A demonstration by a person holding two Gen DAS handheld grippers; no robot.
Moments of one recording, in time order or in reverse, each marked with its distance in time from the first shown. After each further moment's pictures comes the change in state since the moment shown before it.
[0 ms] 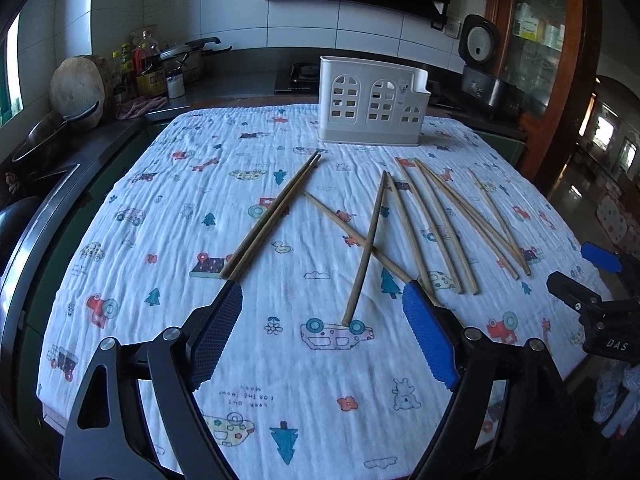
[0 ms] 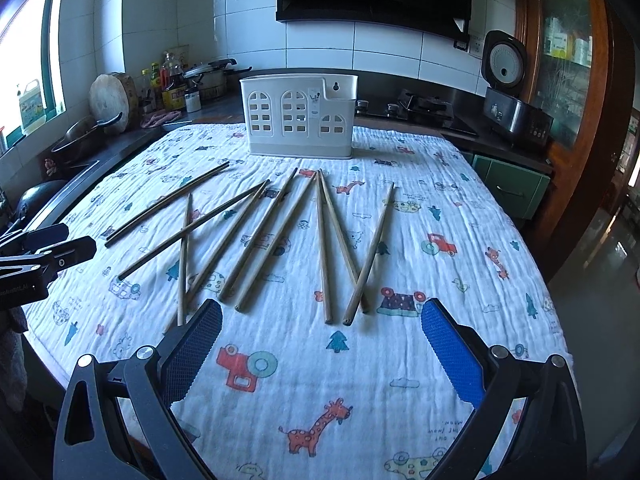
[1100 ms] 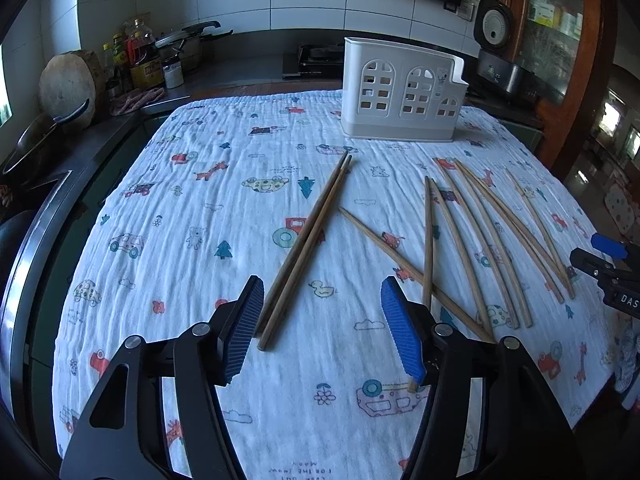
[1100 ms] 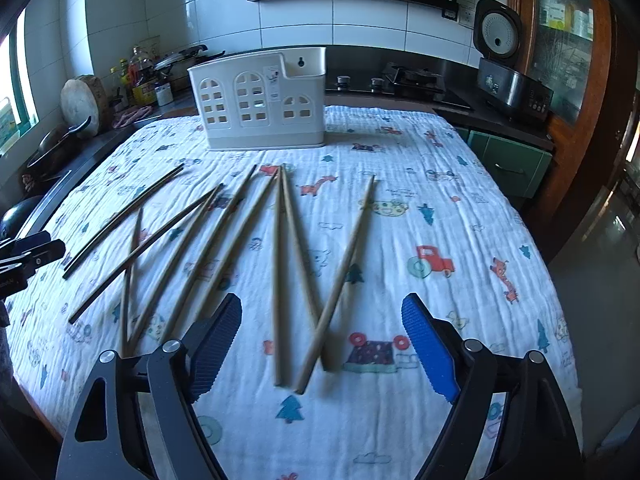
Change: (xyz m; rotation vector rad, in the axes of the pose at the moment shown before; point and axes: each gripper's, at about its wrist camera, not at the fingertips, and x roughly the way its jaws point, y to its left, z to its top) left arm 0.053 0.033 0.041 0.013 0.075 0.011; right arm 0.061 -0.041 0.035 0.064 0.090 -0.018
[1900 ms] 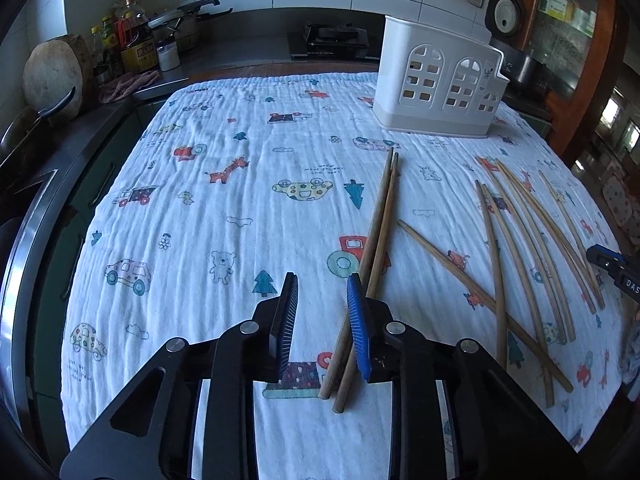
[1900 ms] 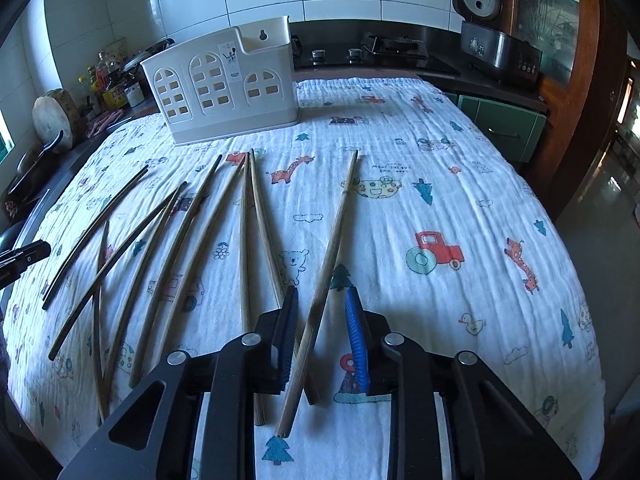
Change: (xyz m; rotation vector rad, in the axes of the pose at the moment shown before) left arm 0.049 0.048 0.028 0.019 0.077 -0.031; right arm 0.042 -0.014 0.008 0.101 0.088 -0.011
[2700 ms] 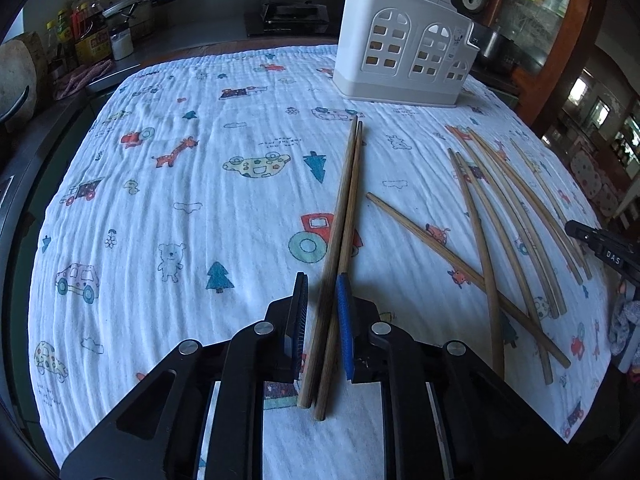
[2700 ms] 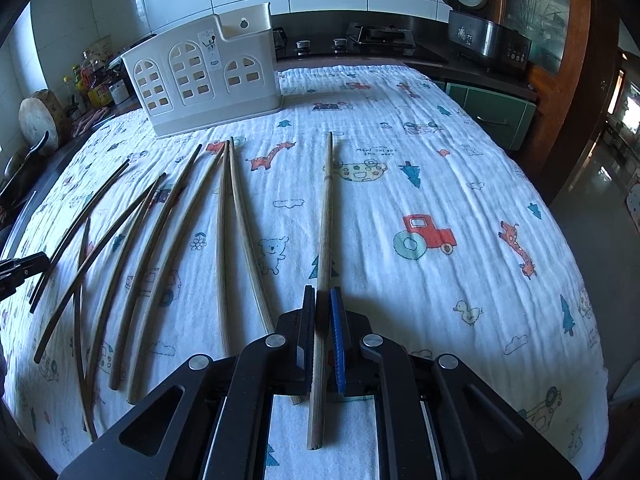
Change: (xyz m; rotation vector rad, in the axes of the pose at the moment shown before) left arm 0.023 -0.003 -0.002 0.058 0.071 -0.134; right arm 0.009 -0.006 -0.006 0.020 0.020 -0.048
